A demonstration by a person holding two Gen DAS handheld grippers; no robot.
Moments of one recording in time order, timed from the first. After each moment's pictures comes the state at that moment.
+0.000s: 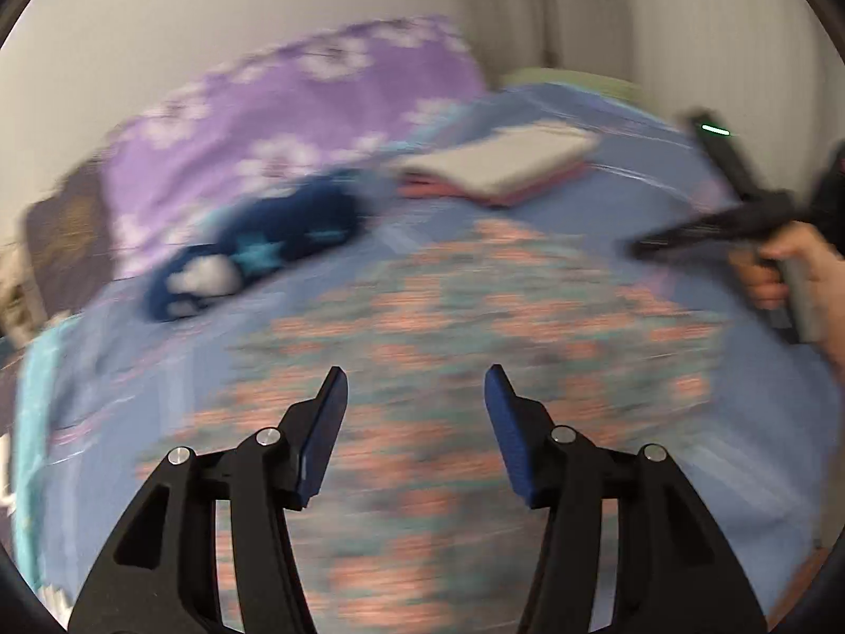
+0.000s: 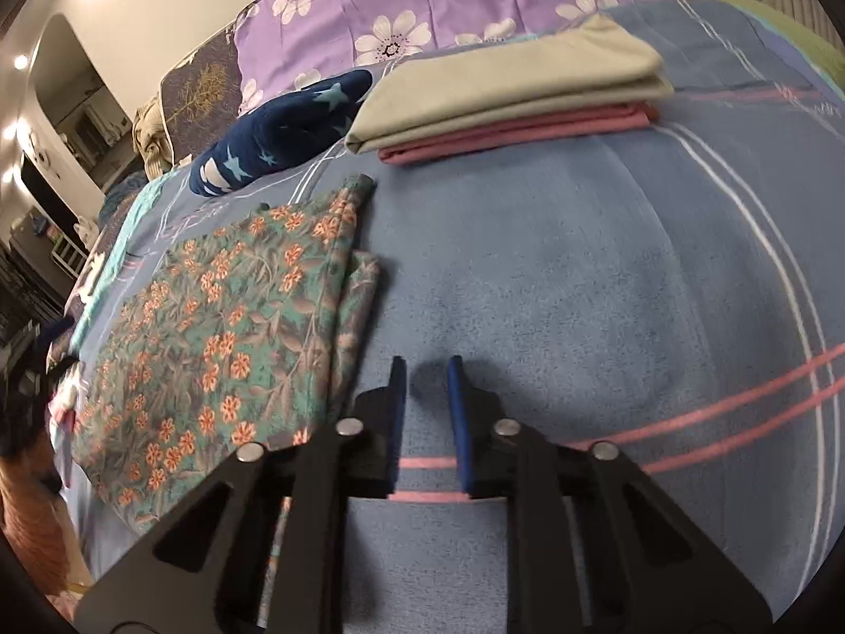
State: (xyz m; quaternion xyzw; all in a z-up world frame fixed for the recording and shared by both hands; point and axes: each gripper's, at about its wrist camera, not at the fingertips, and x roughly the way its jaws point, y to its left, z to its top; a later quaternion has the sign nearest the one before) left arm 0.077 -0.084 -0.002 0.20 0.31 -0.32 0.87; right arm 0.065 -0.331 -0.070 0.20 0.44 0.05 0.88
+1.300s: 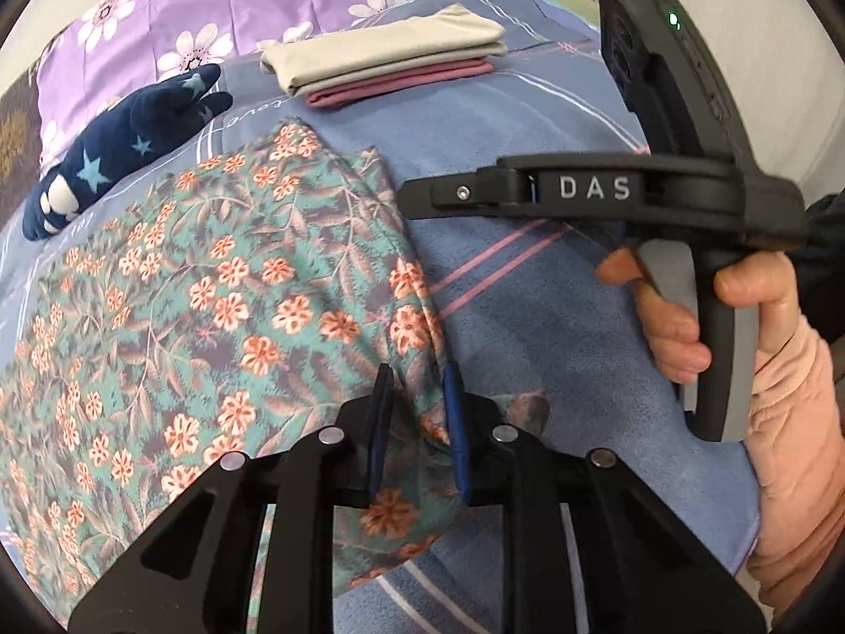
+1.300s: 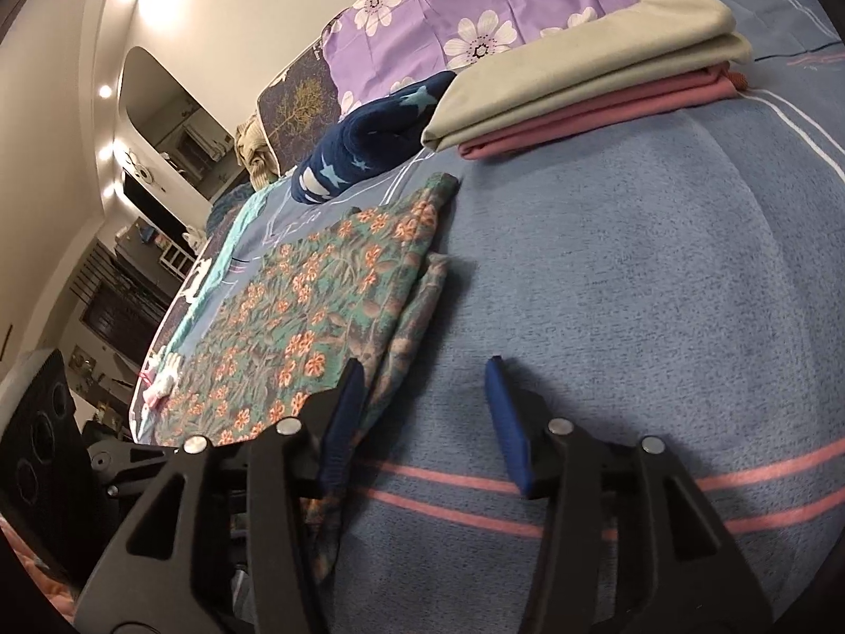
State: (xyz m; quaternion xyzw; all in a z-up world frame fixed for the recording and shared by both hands) left arm 0.043 -0.224 -0.056 0.16 0.46 -0.31 0.82; right arm 0.069 -0.345 -0.090 0.26 0.39 0.19 0.86
